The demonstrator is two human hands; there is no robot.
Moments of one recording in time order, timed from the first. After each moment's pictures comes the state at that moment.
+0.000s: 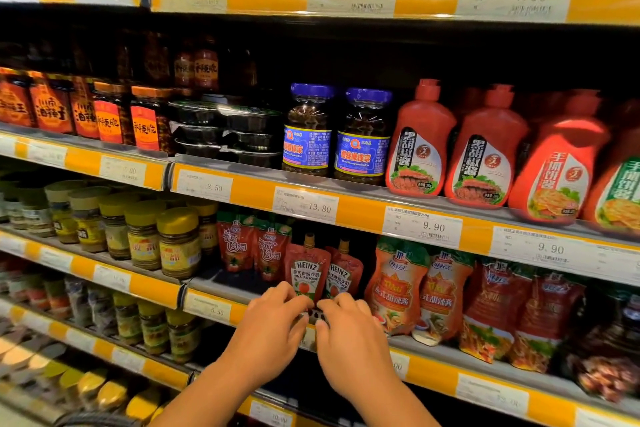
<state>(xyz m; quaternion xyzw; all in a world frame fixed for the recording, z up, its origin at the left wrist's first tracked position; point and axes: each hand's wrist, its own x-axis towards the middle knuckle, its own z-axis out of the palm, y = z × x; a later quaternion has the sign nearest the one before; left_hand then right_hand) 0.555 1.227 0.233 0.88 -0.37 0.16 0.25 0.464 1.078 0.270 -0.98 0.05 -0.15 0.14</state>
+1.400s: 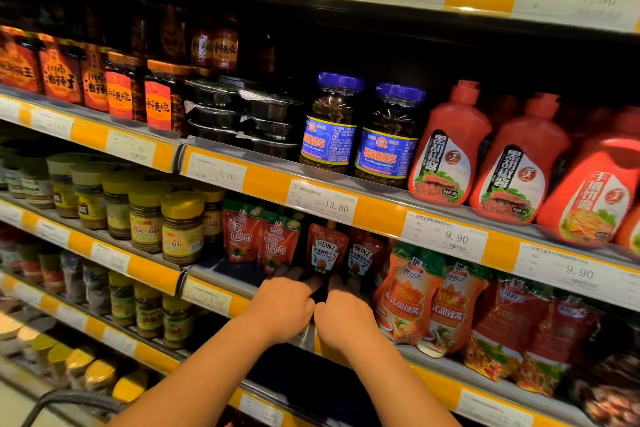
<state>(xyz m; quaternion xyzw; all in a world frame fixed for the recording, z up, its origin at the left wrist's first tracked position) 0.602 1.198 0.246 0.94 -0.33 0.04 0.10 0.537 1.068 0.271 -0.97 0.16 0.02 0.16</state>
